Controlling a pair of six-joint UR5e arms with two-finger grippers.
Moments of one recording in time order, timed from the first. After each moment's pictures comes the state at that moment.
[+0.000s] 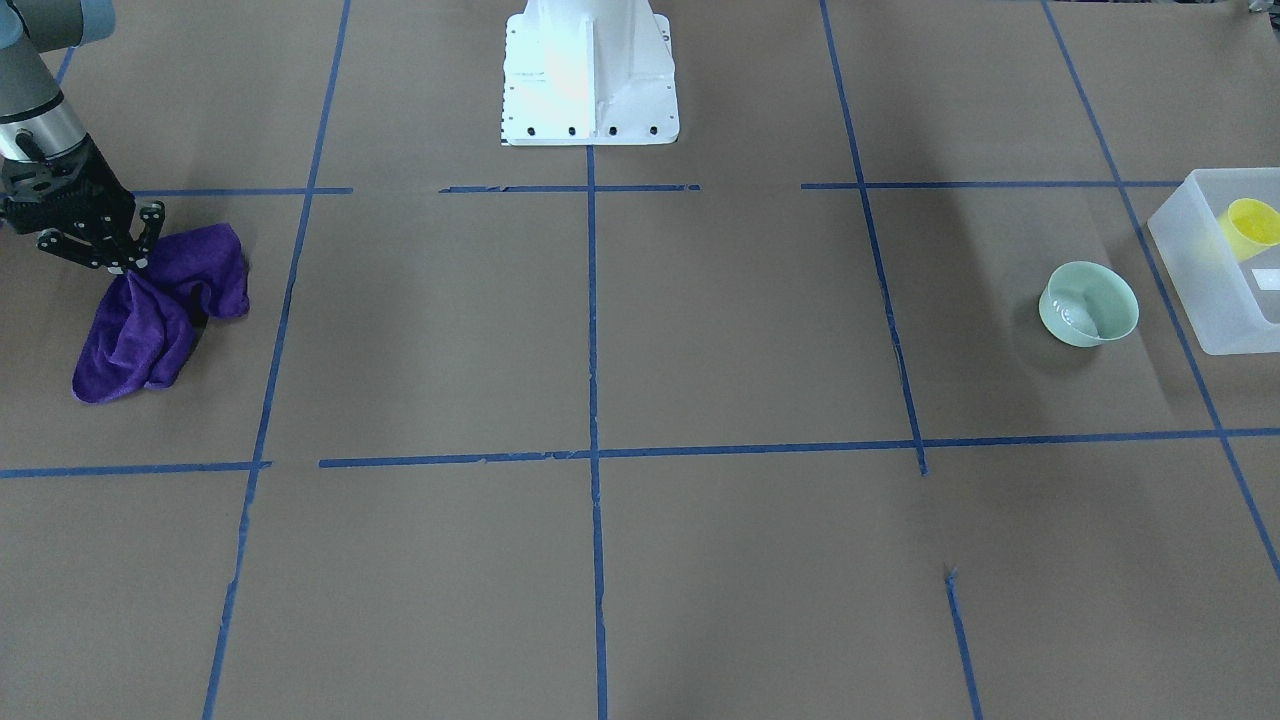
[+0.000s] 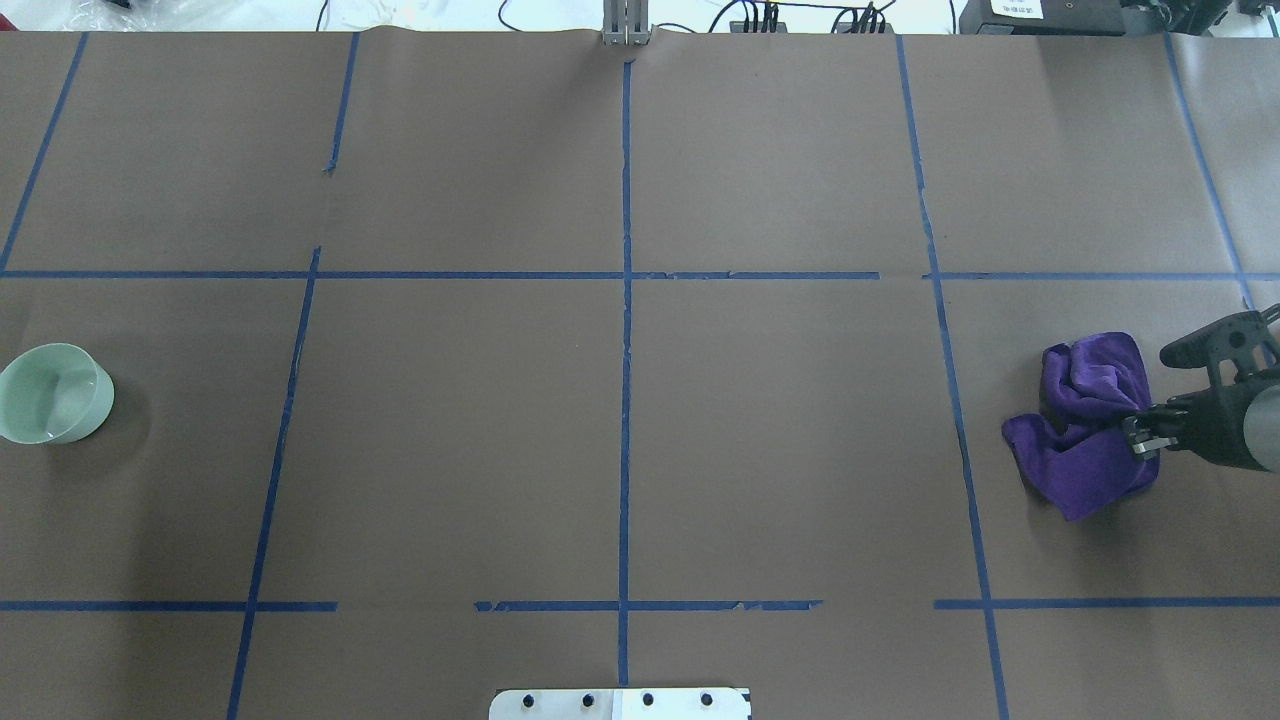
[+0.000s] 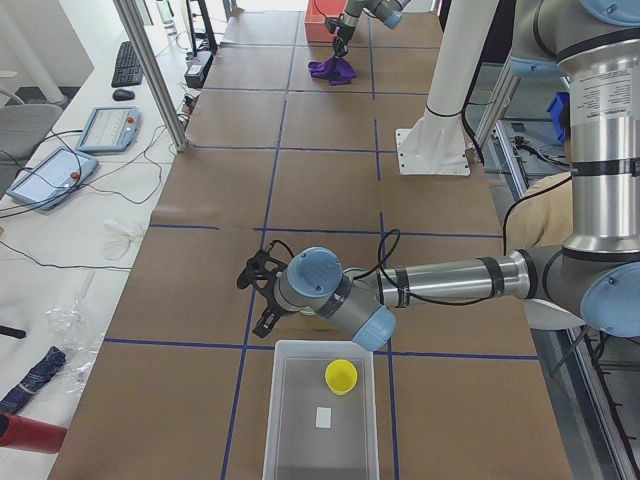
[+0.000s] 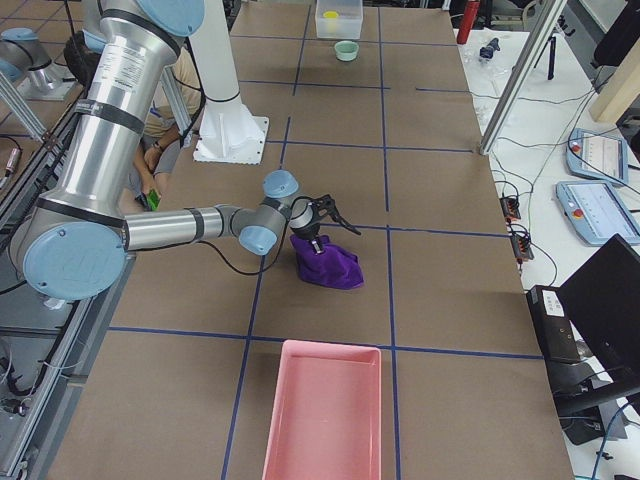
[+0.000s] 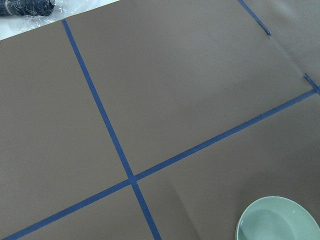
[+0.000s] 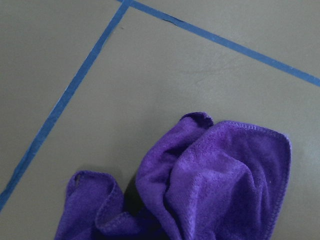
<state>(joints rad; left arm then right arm) -1.57 -1.43 -1.57 -2.36 -2.47 -0.03 0.73 -1.92 1.93 -0.75 1.78 0.64</state>
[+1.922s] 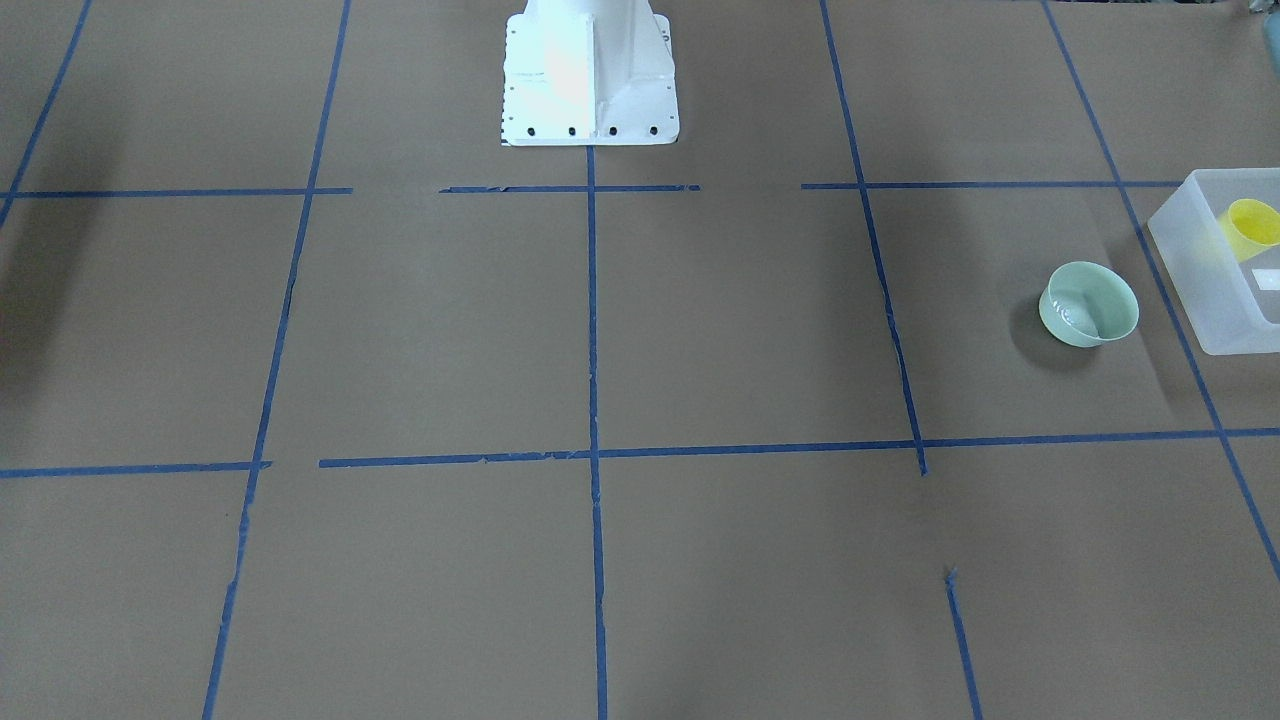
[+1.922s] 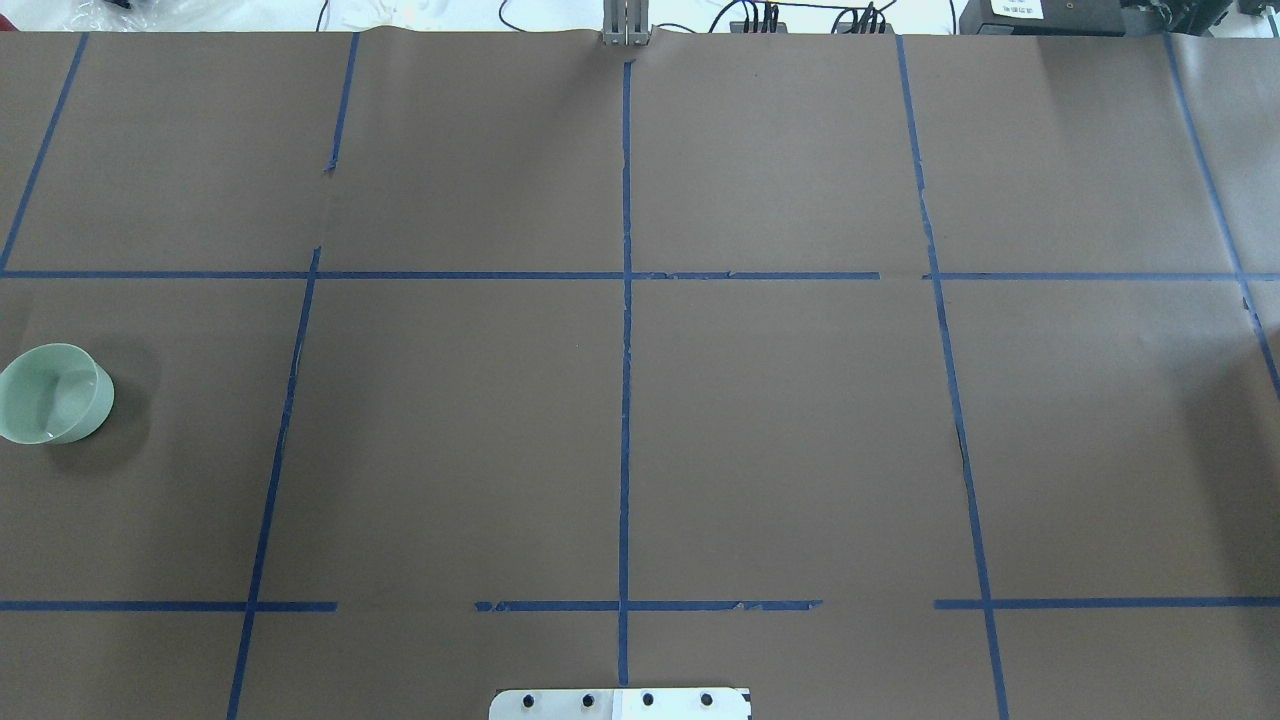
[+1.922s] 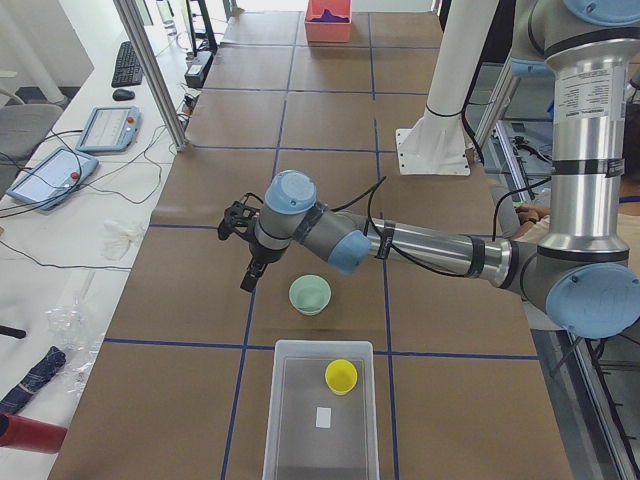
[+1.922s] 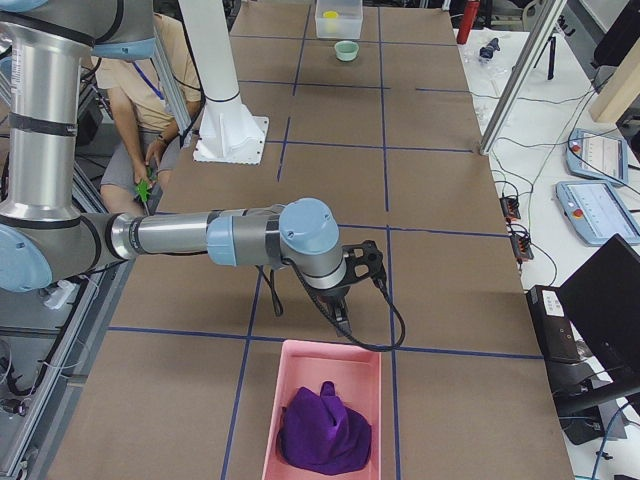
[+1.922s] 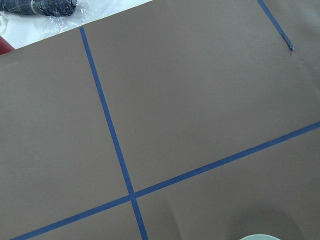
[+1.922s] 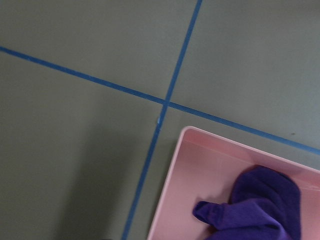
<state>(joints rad) -1.44 -1.50 -1.82 -2.02 -2.26 -0.28 1.70 -1.75 1.89 -1.54 2.40 -0.19</state>
